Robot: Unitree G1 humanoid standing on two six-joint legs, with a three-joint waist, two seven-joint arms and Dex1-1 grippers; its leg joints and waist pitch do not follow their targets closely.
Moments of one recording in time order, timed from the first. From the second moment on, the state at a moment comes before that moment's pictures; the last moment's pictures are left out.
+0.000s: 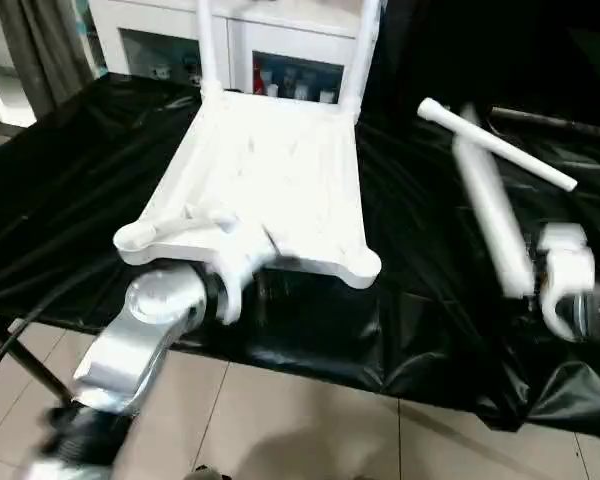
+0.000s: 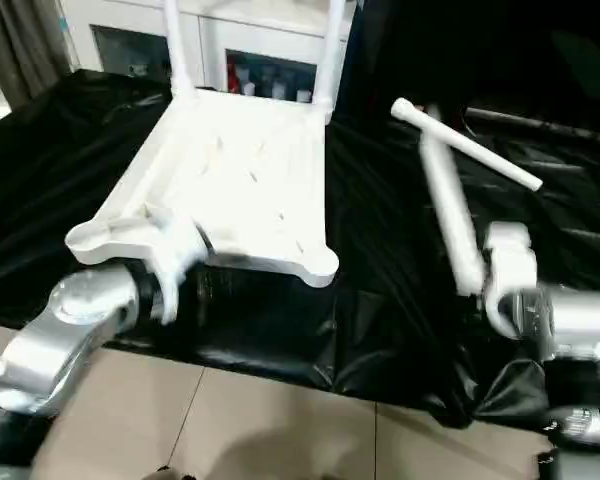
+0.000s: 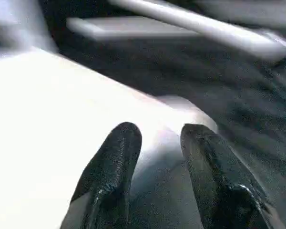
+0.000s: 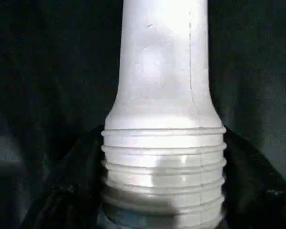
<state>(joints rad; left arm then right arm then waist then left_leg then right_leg) -0.34 0.27 -0.09 -0.05 -0.16 0.39 -0.56 -0.45 -0.52 -0.23 0.28 0.20 0.90 0.33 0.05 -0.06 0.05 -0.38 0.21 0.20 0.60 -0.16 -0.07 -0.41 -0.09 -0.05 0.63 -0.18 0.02</state>
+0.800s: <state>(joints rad) -0.38 0.13 -0.01 0.06 0.00 0.30 -0.10 -0.32 -0.19 -0.13 0.01 0.18 0.51 0.17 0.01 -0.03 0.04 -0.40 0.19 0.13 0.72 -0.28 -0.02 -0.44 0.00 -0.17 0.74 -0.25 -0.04</state>
